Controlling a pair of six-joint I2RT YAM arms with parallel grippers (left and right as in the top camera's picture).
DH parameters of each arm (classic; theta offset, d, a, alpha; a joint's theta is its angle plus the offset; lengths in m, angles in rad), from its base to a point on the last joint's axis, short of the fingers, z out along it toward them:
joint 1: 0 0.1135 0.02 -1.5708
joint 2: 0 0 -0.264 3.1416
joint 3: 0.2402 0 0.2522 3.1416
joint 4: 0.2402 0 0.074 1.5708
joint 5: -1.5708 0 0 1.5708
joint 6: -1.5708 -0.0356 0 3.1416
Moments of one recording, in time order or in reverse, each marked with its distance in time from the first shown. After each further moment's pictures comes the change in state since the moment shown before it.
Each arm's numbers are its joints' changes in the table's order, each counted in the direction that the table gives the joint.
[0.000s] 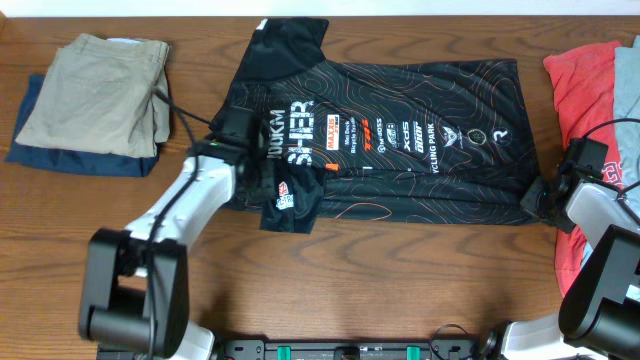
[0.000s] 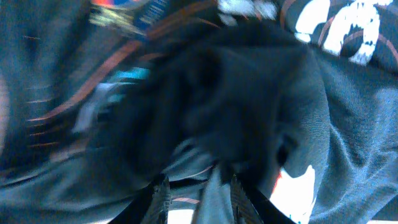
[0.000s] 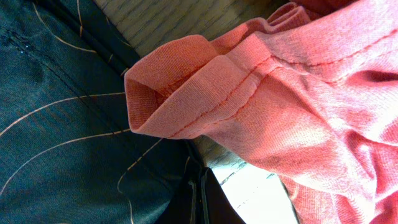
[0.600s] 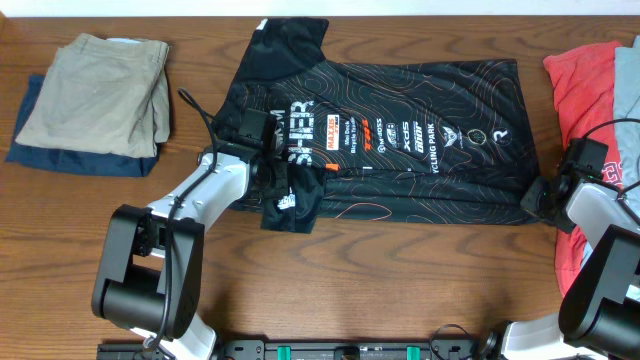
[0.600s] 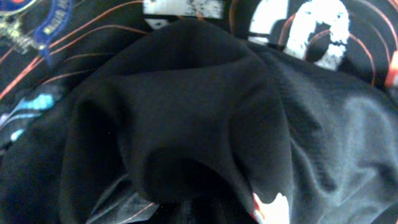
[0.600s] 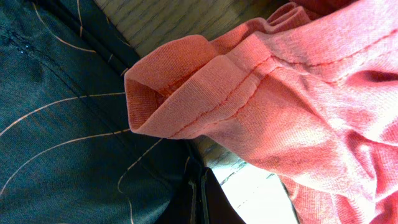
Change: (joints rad) left arm -0.033 0.073 0.000 -0.087 -0.069 0.002; right arm 0.000 0.000 0.000 0.000 0.000 0.000
